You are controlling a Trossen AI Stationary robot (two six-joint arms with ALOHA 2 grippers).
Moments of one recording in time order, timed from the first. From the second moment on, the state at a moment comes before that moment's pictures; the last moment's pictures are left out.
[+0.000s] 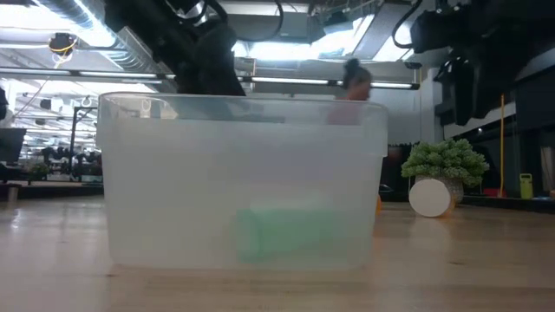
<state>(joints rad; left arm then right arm) 0.03 1.35 0.81 -0.17 -0.30 -0.44 0.22 1.28 0.99 -1.07 0.10 0.38</state>
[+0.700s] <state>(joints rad) -0.05 1.35 0.81 -0.19 -0.31 -0.38 0.21 1.57 0.88 -0.84 0.30 -0.12</state>
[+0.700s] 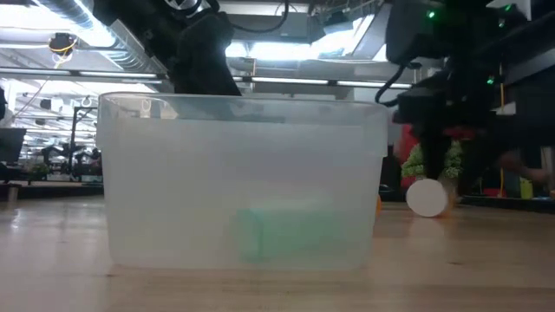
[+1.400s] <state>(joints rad) -0.05 1.35 0.81 -0.20 -0.34 -0.38 0.15 1.63 0.88 -0.67 0.29 0.04</state>
